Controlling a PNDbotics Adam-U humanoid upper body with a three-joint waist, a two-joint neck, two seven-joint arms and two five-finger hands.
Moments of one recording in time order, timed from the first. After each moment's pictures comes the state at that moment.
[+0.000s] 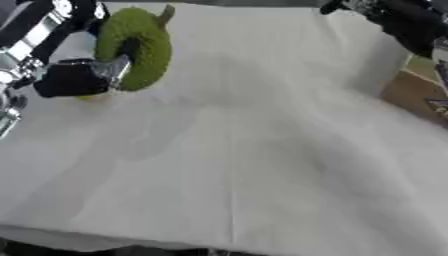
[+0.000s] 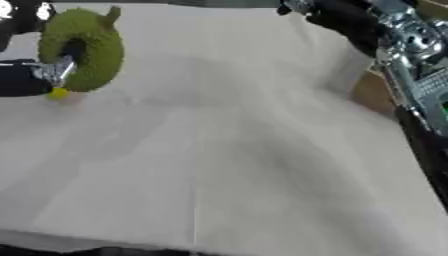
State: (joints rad) left arm -0.49 0.78 -0.24 -1.98 -0.09 0.24 -0.04; right arm -0.79 -0.49 0.23 -1.72 -0.06 0.32 0.33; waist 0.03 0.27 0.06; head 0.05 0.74
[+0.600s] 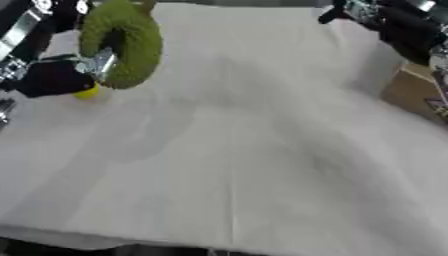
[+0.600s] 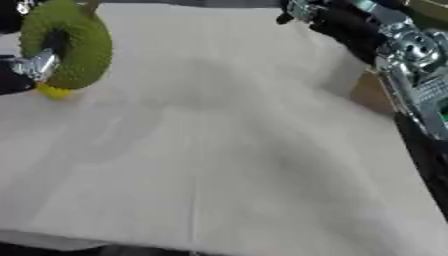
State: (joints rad) left arm -0.45 0.78 -0.19 -1.98 0.02 0.14 0.00; right arm -0.74 -0.48 0.20 -1.69 -0.11 0.29 0.35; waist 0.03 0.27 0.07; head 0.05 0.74
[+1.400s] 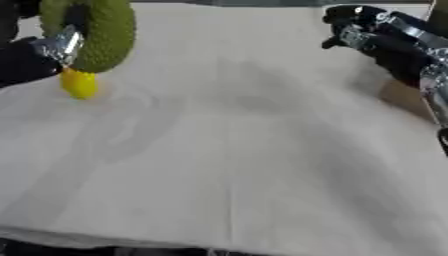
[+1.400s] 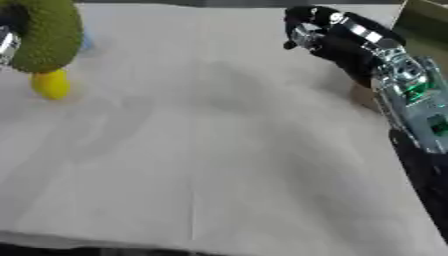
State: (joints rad) left arm -0.44 0.79 -0.12 -1.98 0.07 0.07 0.06; right arm -0.68 -0.47 0.19 -1.64 -0.11 0.30 0.31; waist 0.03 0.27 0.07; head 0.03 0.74
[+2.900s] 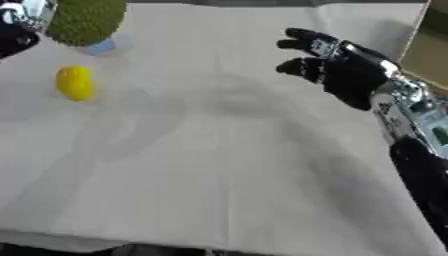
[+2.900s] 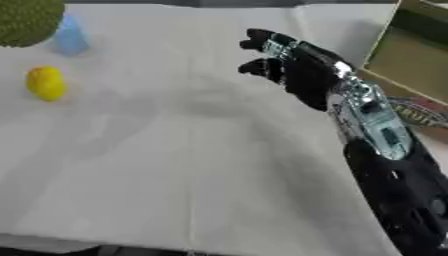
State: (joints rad) left arm -0.51 0.77 -0.13 -1.98 0.15 0.01 0.10; right arm -0.67 -0.33 0.22 -1.58 -0.46 0.33 0.33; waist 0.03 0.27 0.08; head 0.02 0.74
